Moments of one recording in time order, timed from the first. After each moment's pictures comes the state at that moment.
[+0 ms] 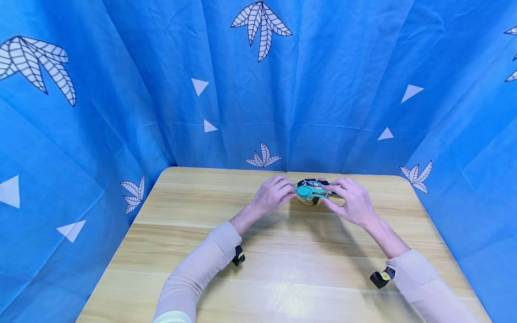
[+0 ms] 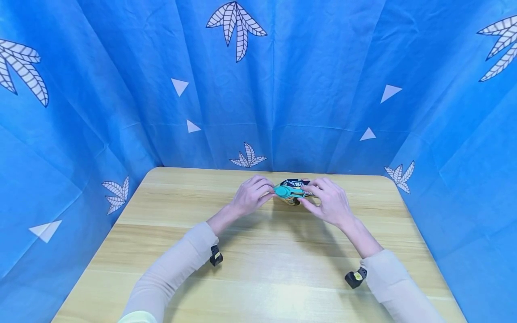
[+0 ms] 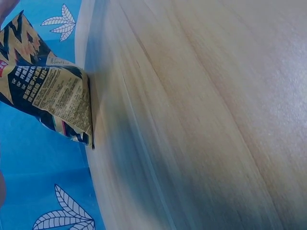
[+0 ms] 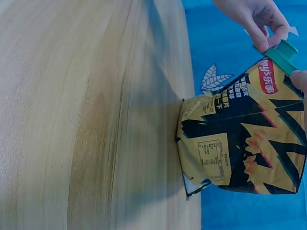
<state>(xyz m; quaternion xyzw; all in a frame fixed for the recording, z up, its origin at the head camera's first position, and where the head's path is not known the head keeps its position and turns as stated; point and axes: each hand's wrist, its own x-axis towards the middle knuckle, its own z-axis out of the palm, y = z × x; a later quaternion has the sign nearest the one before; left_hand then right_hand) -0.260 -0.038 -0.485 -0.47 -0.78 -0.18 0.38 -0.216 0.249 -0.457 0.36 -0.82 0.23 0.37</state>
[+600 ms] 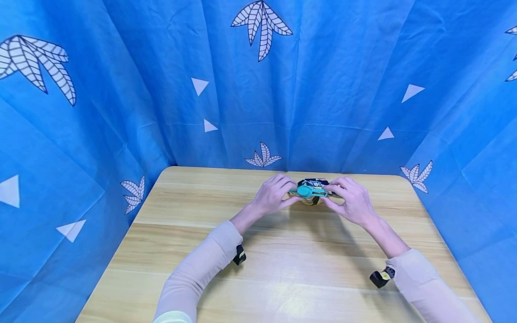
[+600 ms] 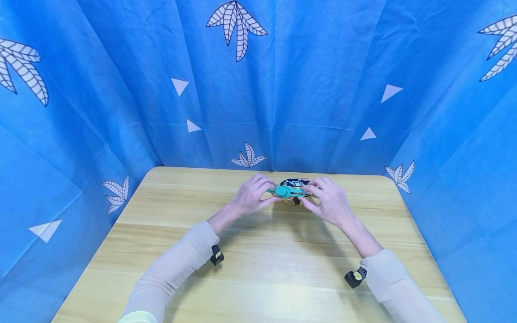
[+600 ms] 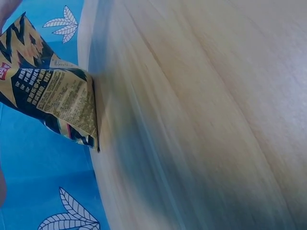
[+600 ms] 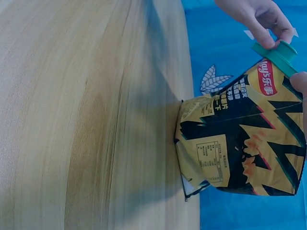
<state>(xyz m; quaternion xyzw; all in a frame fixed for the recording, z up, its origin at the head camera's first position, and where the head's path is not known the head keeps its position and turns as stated) -0.258 -0.034 -0.479 -0.46 -0.79 -0.19 0.36 -0.216 0.248 -0.456 0.36 -0.83 0.22 0.37</state>
